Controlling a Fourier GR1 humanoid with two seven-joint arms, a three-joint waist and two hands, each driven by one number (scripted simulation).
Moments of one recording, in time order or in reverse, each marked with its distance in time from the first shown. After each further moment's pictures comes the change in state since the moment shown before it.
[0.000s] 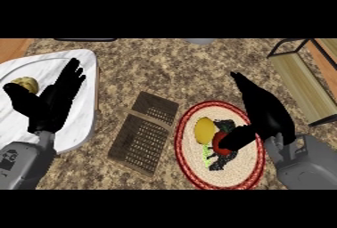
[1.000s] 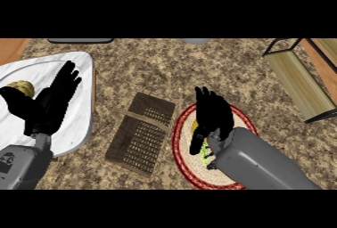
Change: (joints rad) left arm 0.029 -0.016 0.047 0.012 -0.025 -0.030 -0.012; right arm -0.123 0.295 0.134 0.311 0.124 0.148 0.122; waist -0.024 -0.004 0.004
